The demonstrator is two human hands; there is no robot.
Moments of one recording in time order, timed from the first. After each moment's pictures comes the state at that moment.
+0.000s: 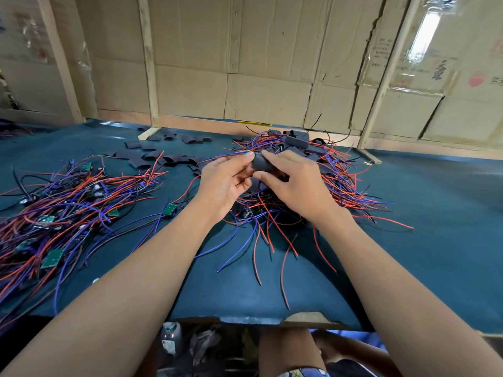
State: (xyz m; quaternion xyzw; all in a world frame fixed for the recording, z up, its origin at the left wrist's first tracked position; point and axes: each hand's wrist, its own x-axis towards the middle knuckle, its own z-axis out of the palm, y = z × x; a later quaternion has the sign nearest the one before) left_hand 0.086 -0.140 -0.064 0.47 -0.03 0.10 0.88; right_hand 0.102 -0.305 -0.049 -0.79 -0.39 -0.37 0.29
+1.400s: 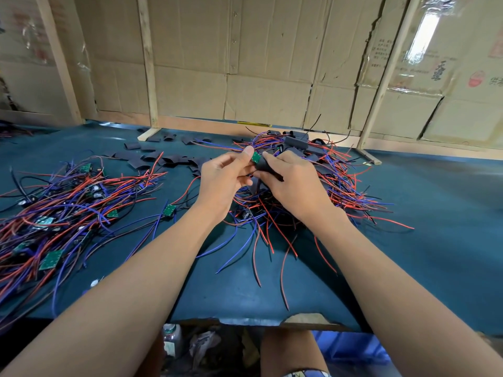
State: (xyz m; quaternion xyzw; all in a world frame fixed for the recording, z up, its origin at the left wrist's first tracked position) left_hand 0.086 -0.144 -0.065 0.53 -0.06 0.19 0.82; right_hand 0.102 -0.298 -0.052 -0.82 -0.35 -0.37 0.26
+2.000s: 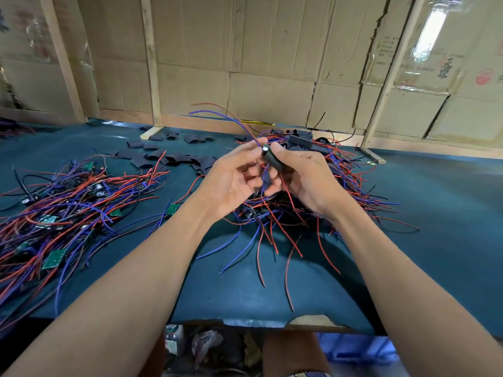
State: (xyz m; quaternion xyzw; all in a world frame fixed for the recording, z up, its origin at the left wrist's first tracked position) left_hand 0.073 -0.140 -0.048 0.48 -0.16 0.00 0.86; right_hand 0.100 -0.303 -0.034 -0.61 -0.31 0.09 0.73
